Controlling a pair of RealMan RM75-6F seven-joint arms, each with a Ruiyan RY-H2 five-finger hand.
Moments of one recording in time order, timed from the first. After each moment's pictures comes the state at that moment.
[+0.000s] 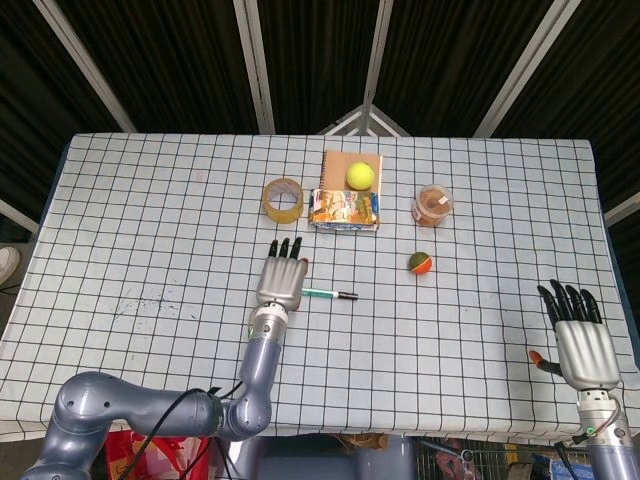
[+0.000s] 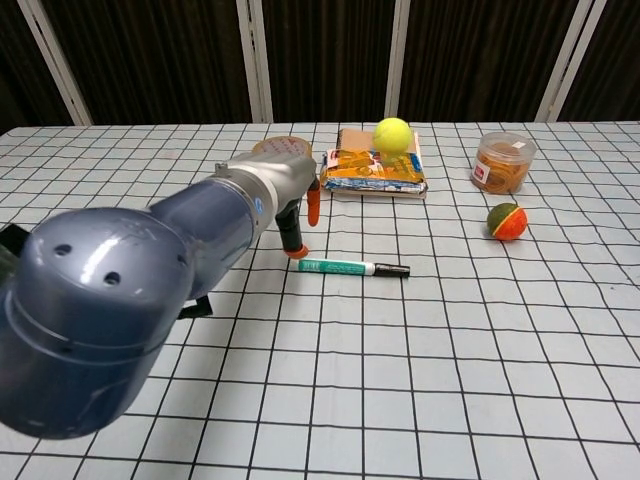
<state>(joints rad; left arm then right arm) -1.12 -2.00 -0.43 -1.40 0.39 1.28 1.08 0.14 -1.16 0.08 -1.62 -1.35 1.36 -0.25</state>
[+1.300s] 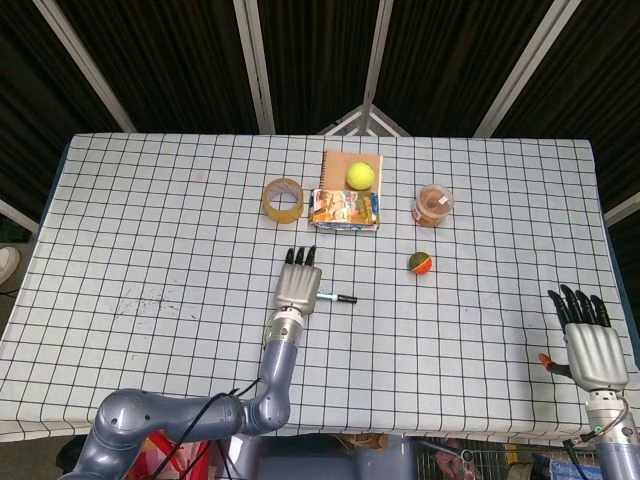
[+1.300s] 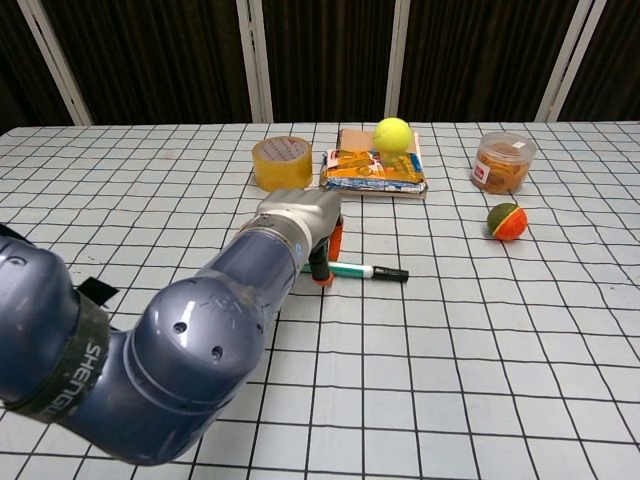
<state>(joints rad) -1.15 -2.17 -0.45 -1.10 0.47 1.15 1.00 0.14 -1.20 0.08 -1.50 -1.33 1.32 -0.16</state>
